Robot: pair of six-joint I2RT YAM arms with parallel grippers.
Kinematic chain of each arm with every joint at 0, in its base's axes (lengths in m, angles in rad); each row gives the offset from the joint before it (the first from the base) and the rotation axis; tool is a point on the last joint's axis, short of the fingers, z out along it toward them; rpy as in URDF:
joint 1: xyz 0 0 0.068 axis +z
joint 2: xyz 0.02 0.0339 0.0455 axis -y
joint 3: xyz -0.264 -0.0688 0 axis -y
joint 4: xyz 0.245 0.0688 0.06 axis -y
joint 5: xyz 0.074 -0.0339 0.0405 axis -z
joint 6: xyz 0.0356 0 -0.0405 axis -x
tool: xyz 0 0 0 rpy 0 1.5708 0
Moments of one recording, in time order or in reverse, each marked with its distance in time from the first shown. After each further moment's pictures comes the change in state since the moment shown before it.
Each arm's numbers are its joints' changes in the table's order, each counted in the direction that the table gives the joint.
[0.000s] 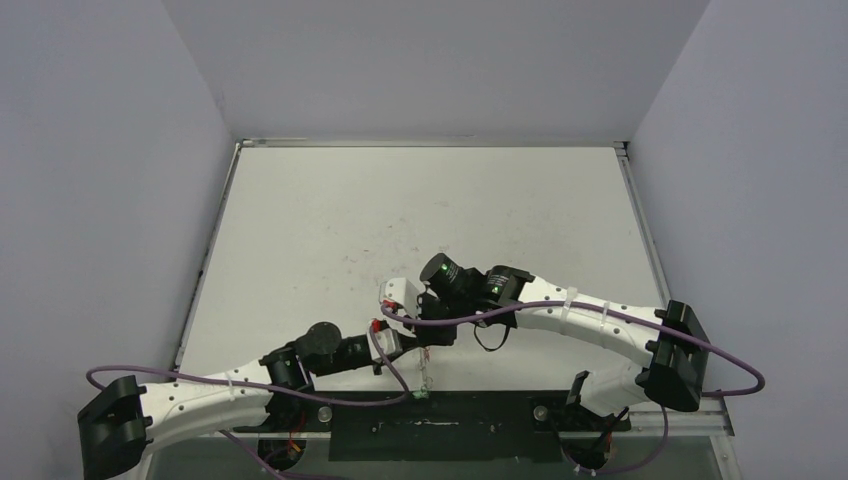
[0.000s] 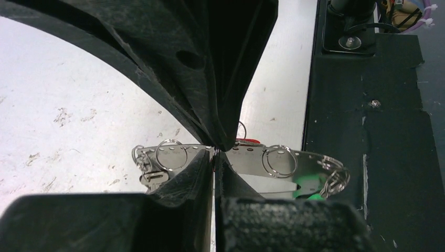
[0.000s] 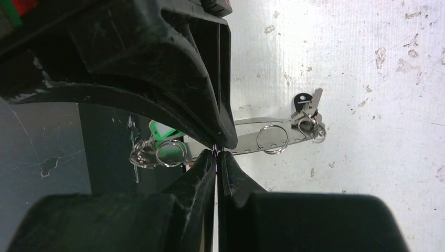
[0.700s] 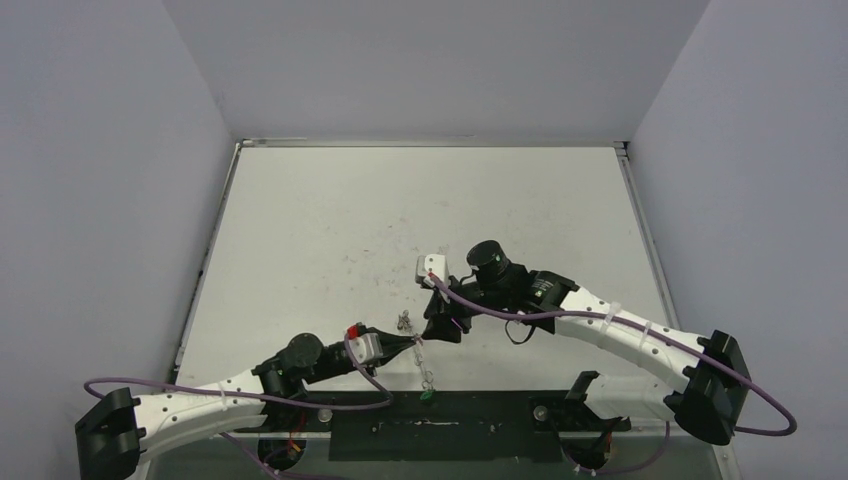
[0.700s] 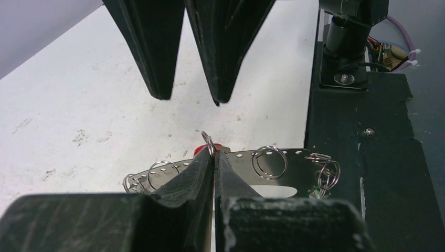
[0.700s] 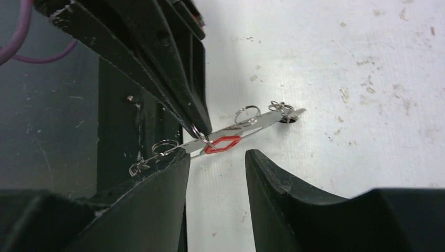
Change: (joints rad) left arm 0.000 0.132 -0.111 0.148 -0.015 0.034; right arm -0.173 0.219 -0.206 0.282 -0.195 -0.072
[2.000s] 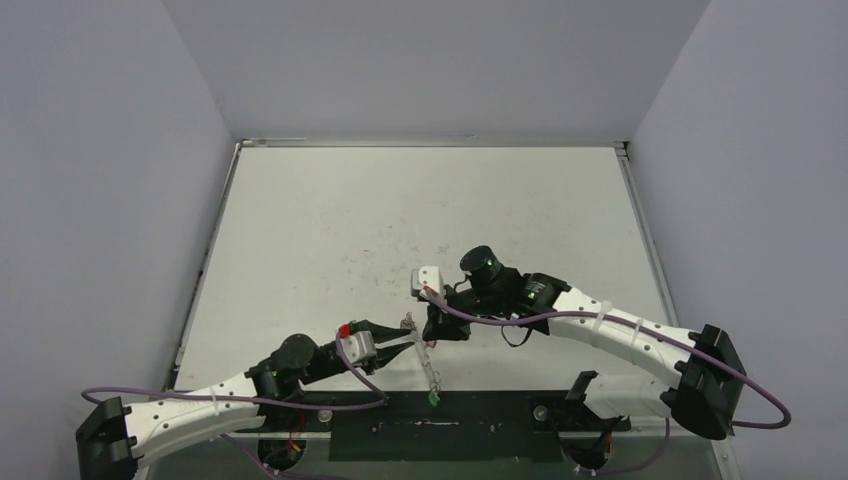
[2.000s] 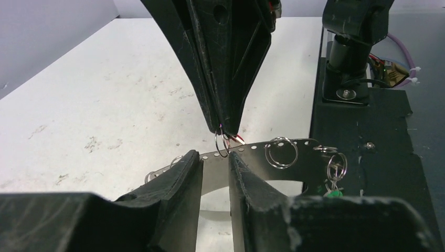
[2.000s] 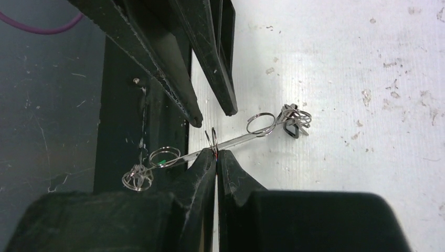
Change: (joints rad) left arm 0.000 0.081 0.002 -0.026 -0.013 0.011; right arm 0.013 -0.008 -0.080 0.071 -0.099 0.068
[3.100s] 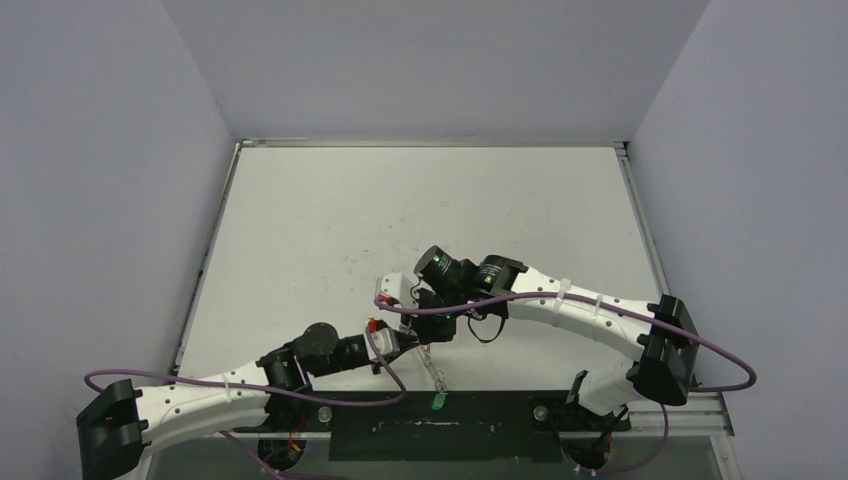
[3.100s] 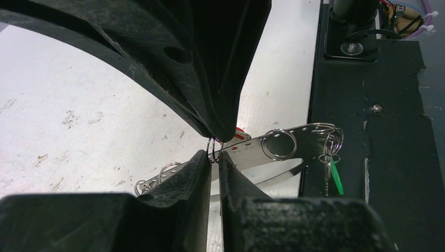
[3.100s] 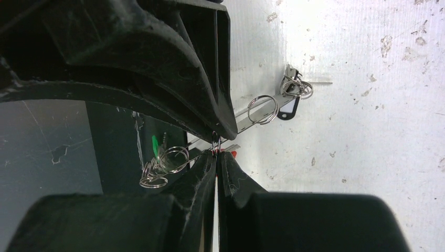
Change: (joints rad) left arm 0.000 -0.170 0.105 -0.138 0.021 -0.046; right arm 0.147 -0.267 0.389 -0.475 0.284 0.020
